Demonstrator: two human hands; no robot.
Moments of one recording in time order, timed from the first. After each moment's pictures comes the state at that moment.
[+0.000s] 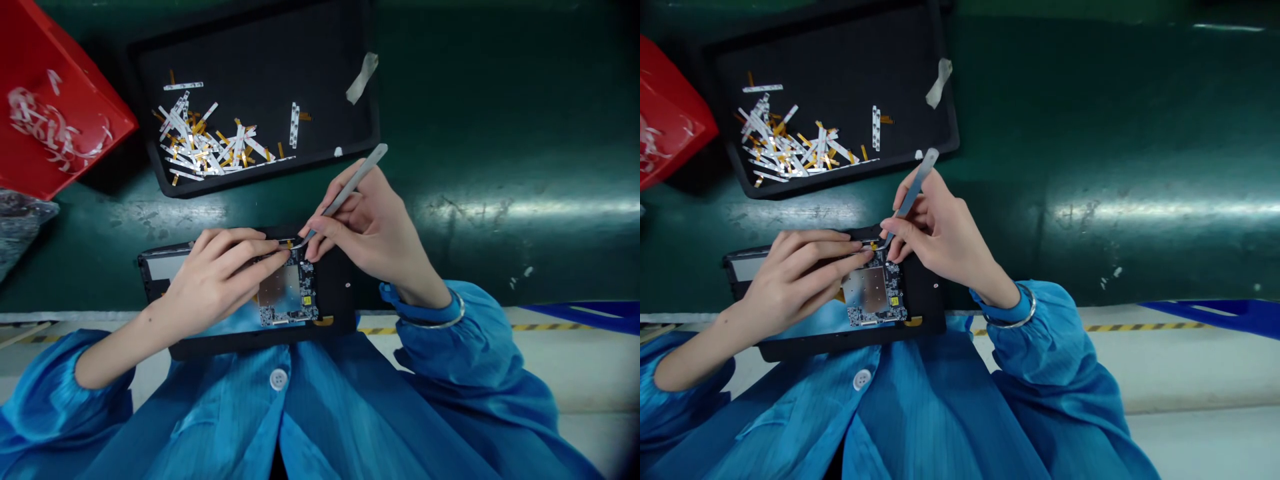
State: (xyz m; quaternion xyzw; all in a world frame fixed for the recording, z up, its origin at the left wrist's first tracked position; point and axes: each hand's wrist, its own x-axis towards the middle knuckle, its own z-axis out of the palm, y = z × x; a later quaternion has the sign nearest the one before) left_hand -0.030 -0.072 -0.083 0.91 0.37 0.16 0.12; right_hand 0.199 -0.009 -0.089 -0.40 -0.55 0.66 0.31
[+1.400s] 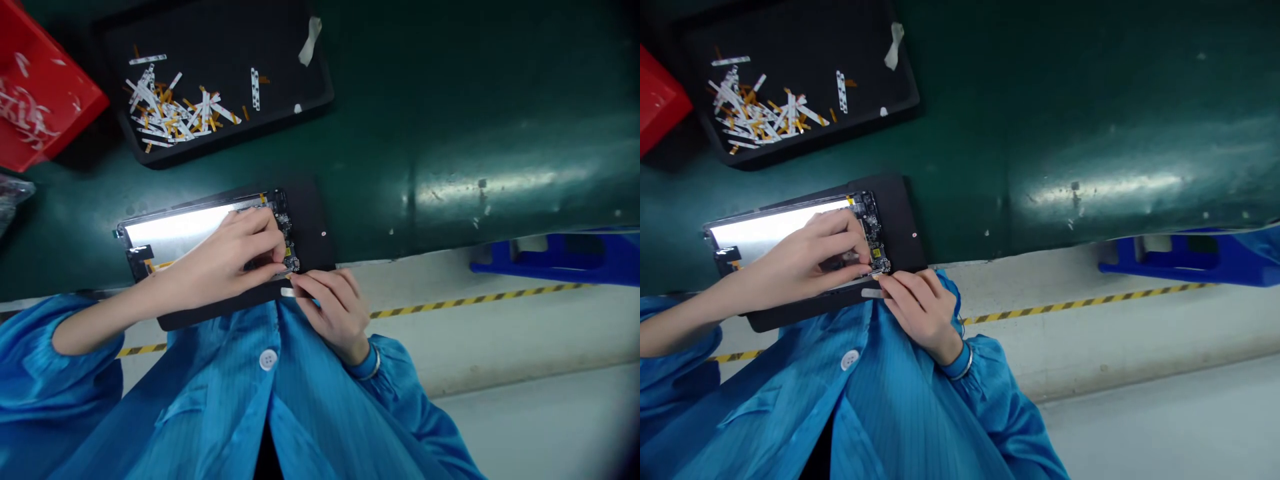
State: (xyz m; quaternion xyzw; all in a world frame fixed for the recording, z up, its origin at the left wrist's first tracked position) left_hand 0.000 -0.077 -0.075 0.86 0.31 0.12 0.39; right_hand 0.204 -0.173 -0.120 -0.49 -0.78 0.09 0.37
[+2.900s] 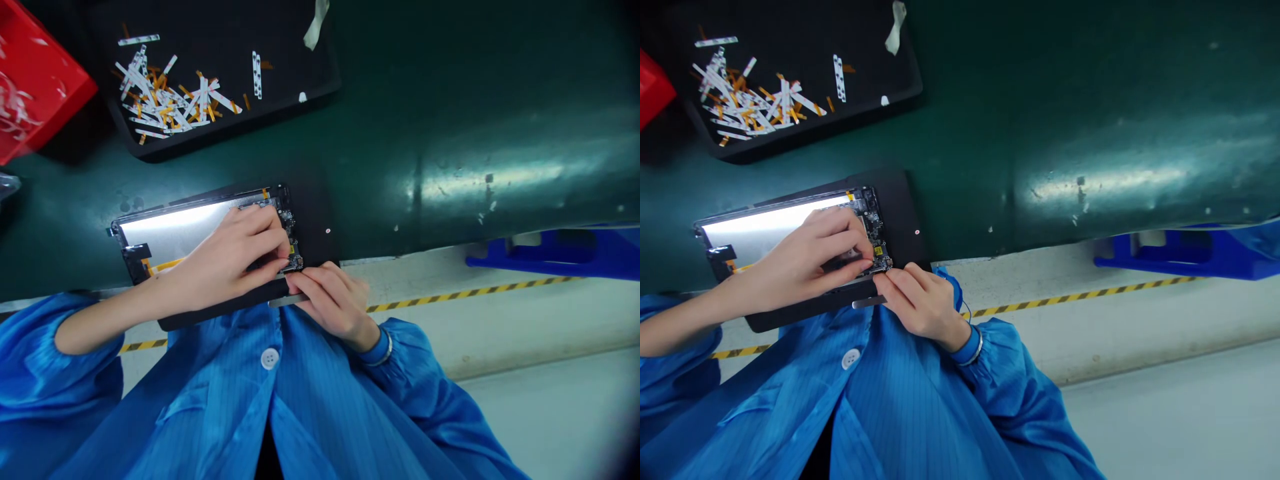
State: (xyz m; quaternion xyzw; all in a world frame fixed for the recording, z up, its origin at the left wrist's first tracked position) left_hand 0.001 -0.079 -0.082 0.87 0.31 0.13 0.36; right_hand 0.208 -0.155 -0.114 -0.41 -0.86 0.06 0.31
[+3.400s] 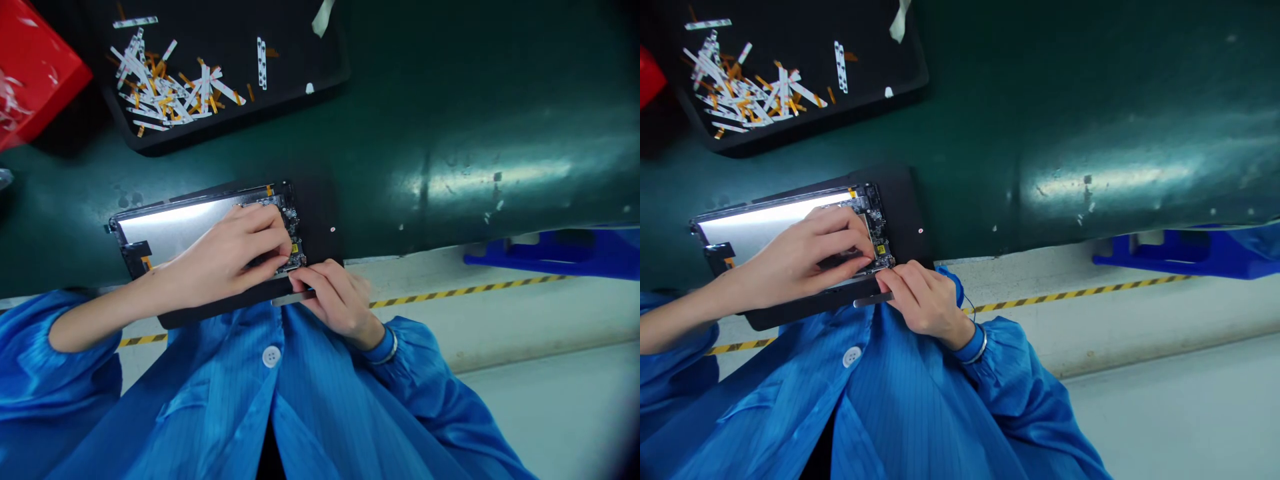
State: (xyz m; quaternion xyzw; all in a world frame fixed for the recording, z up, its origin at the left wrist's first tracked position) left_hand -0.004 -0.076 -0.083 0.86 0.29 0.14 0.39; right_hand 0.207 -0.152 -0.114 -0.41 -0.85 0.10 0.31
